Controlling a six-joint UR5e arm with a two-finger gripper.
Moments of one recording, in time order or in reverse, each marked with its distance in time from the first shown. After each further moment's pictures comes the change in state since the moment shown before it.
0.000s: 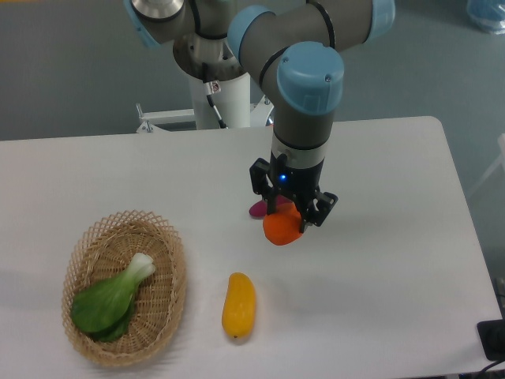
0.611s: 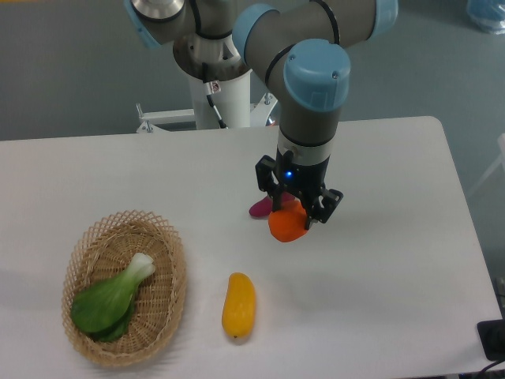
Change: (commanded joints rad) arm 0.014 -0.009 -0.015 0.020 0.009 0.020
